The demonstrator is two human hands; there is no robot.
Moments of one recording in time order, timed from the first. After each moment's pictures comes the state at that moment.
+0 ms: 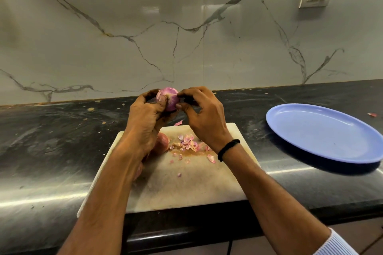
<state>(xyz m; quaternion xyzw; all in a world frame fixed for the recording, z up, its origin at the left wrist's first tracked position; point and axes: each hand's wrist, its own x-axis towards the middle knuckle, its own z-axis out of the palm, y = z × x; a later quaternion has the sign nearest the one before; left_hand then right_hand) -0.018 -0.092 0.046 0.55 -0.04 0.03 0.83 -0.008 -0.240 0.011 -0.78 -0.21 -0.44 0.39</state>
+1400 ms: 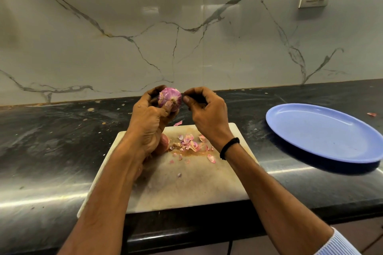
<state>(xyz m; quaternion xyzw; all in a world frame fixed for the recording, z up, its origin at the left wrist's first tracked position) -0.014 -0.095 0.041 0.54 -0.09 0.01 0.84 -0.014 -0.240 0.018 -0.75 -0.13 -0.35 0.55</state>
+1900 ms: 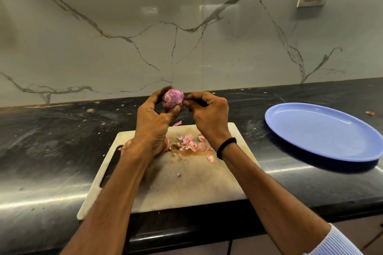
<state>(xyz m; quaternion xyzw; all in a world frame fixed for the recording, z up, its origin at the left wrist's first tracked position) -0.010 -0.104 0.027 0.68 -0.14 0.15 0.71 -0.012 -0.239 0.016 -0.72 -0.10 -0.38 0.57</state>
